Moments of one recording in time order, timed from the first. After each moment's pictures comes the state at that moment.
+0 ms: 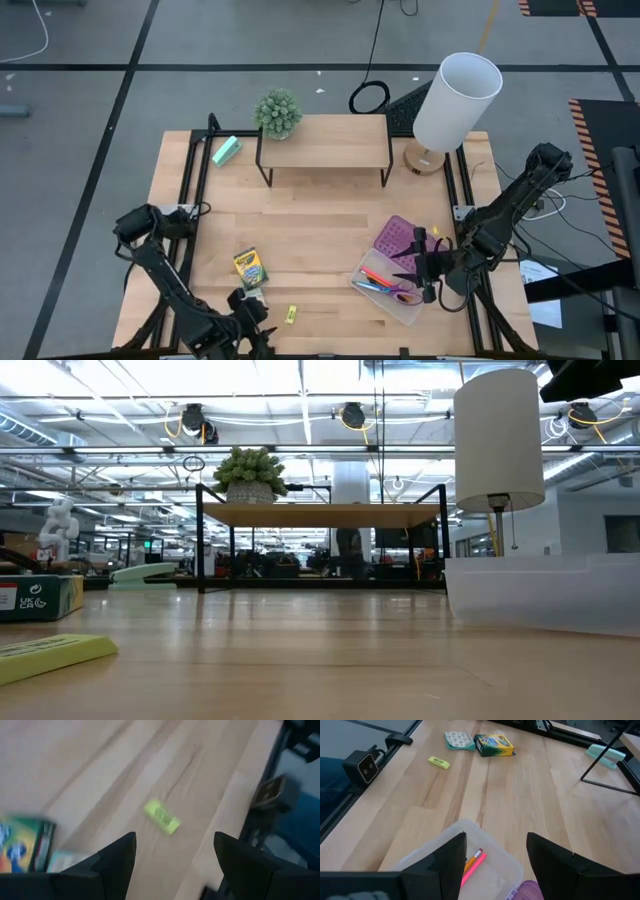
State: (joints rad) left arm -0.97 1.89 1.39 -0.80 -0.62 -1.49; right arm 0.84 1.07 0.65 -0.31 0.68 0.30
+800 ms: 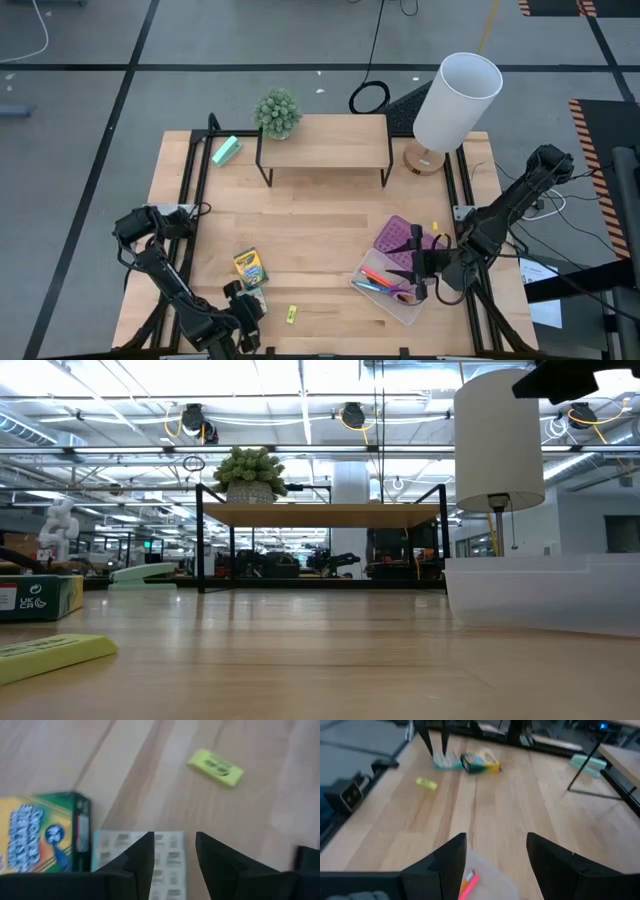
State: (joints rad) left arm -0.99 1.90 1.22 -0.77 -0.56 -1.36; right arm 0.80 1.08 0.61 -0.14 0.73 0.27
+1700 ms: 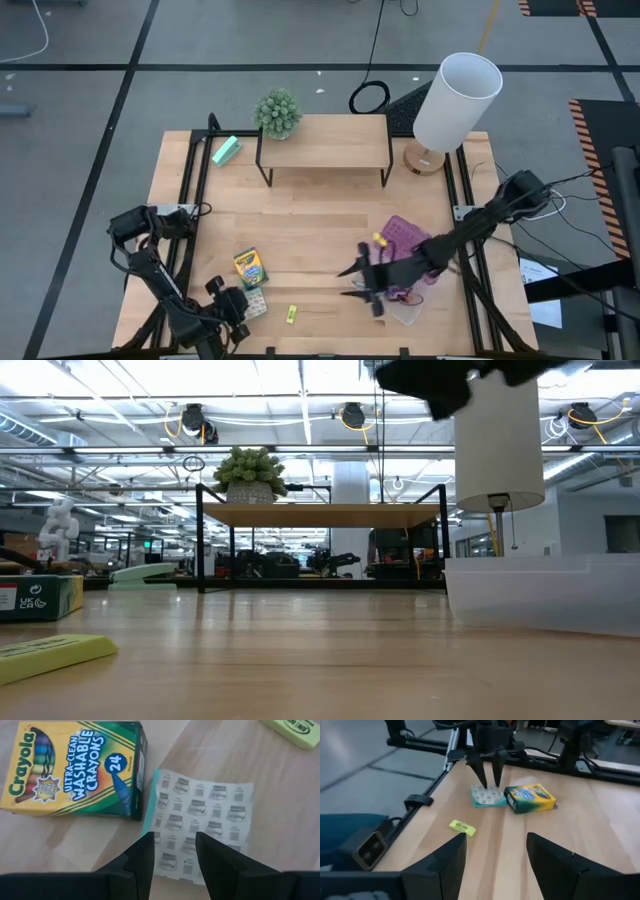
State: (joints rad) left arm -1.07 1.87 1.13 -0.89 -0.51 -1.63; right arm 0.55 1.58 0.76 0.45 0.33 0.07
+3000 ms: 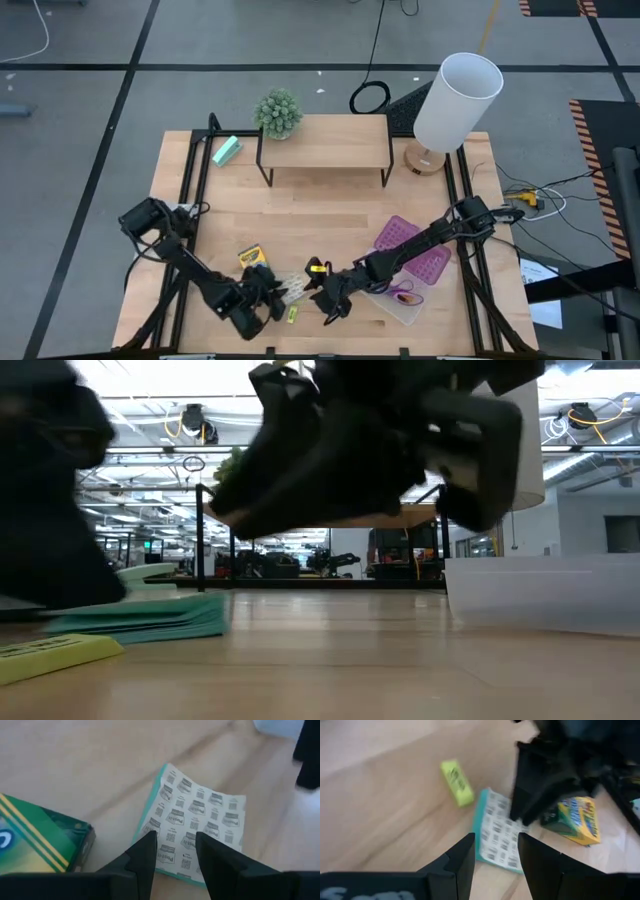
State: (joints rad) left arm -0.80 1.91 0.92 -0.30 -0.68 -1.63; right arm 0.43 2.05 1.27 0.10 0.15 -0.56
